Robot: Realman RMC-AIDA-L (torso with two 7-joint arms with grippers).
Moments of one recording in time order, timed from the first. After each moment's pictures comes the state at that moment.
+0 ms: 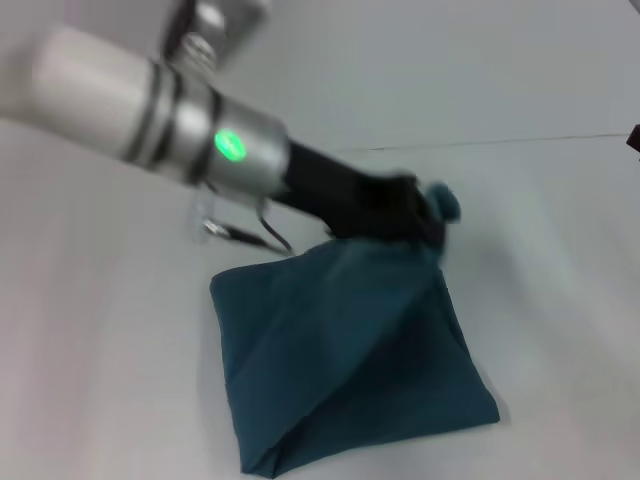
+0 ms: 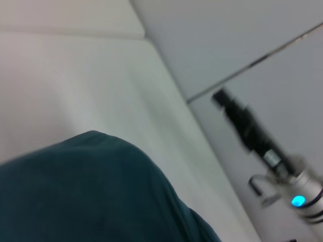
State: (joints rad) left arm -1.06 -2.17 0.86 0.84 2.26 1.56 -2.75; right arm 0.48 2.06 -0.17 -0.58 -1.78 -1.31 1.21
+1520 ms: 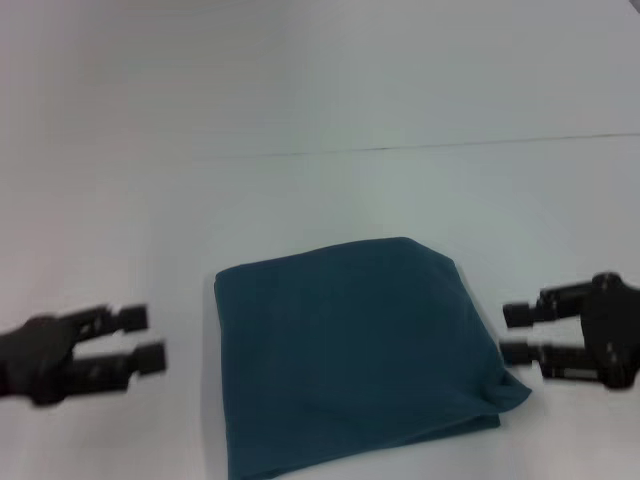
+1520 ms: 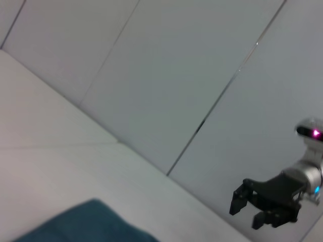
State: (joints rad) left arm -0.46 -2.05 0.44 0.80 2.08 1.94 -1.71; right arm 0.41 2.09 -0.62 -1.14 -2.11 -1.92 1.63
